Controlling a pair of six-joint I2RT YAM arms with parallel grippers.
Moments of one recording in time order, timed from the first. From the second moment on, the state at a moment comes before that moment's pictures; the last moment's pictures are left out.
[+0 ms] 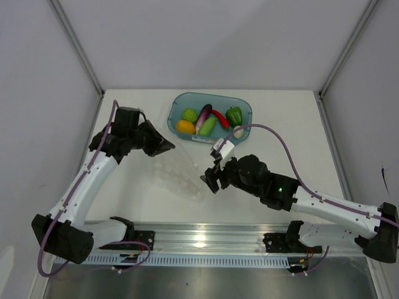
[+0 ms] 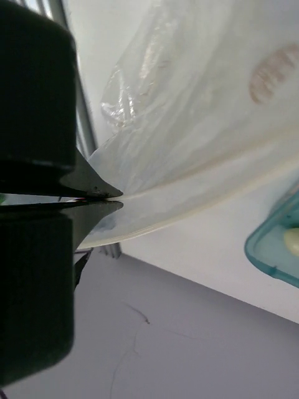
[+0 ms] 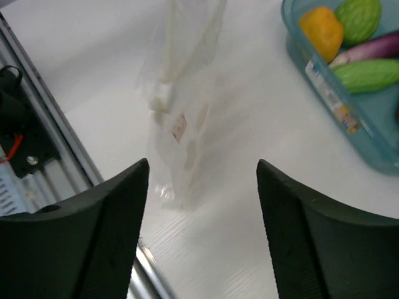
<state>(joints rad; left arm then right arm) -0.30 1.19 1.15 -0.78 0.40 -1.06 1.13 1.05 0.87 -0.12 0.18 0.05</state>
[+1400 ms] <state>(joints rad) -0.50 1.25 1.27 -0.90 0.14 -0.70 0.92 1.50 1.43 -0.45 -0.12 0.39</state>
